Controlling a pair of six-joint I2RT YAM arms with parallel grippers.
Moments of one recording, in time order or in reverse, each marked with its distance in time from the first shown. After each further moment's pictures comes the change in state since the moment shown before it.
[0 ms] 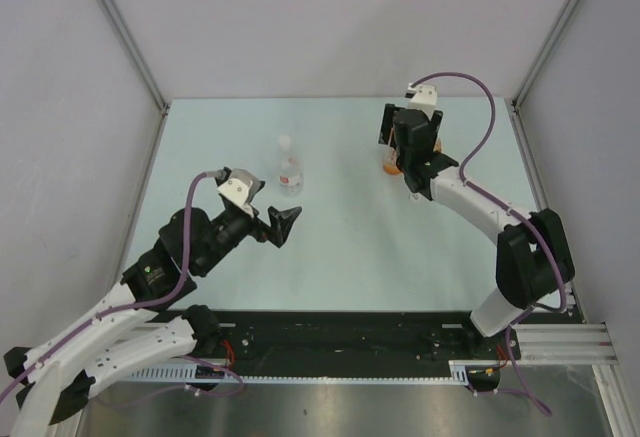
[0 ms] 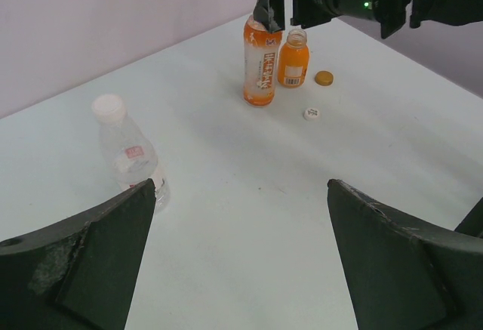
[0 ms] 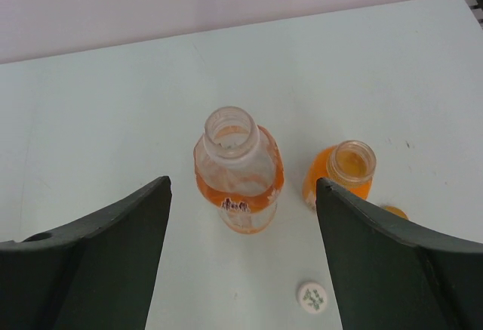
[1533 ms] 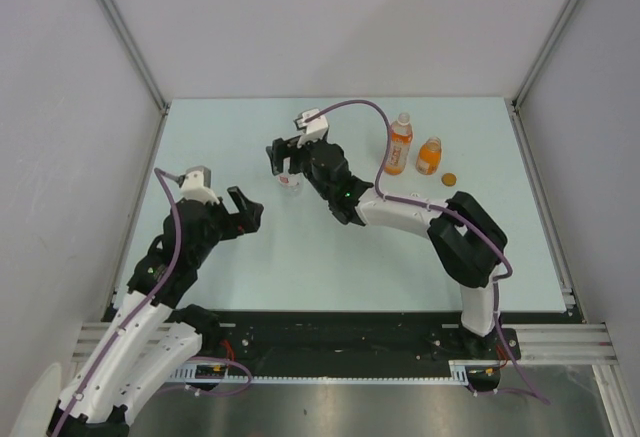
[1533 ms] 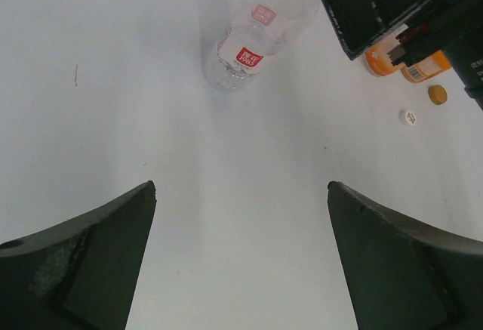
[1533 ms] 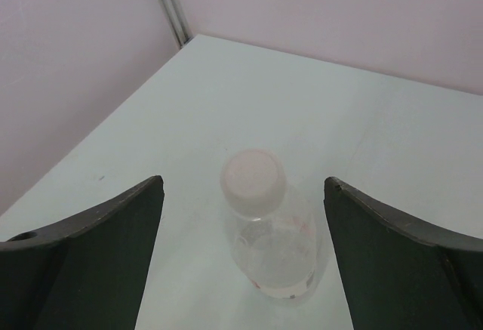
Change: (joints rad) left arm 0.483 -0.055 -0.161 -0.222 0.071 -0.491; right arm 0.404 0.293 0.150 0.474 -0.289 -0.046
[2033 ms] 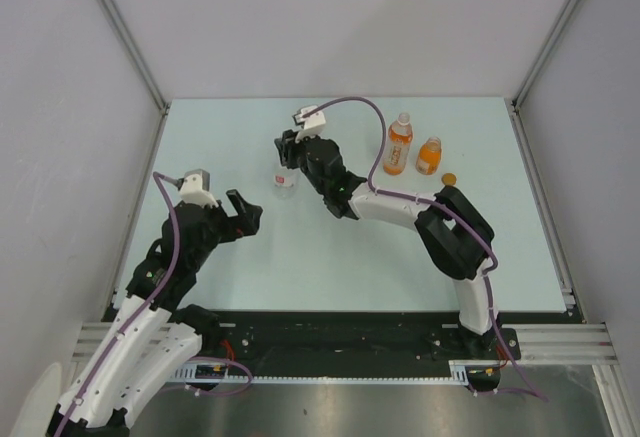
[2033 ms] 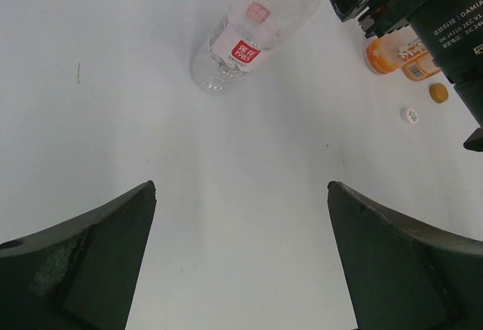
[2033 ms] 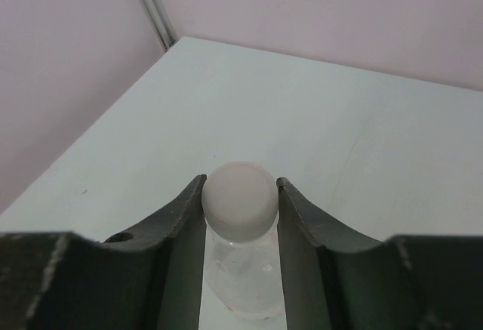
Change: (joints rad) left arm 0.000 -0.023 -0.019 -0.008 -0.001 0.005; right arm -0.018 0.102 0.085 -0.003 0.023 0.011
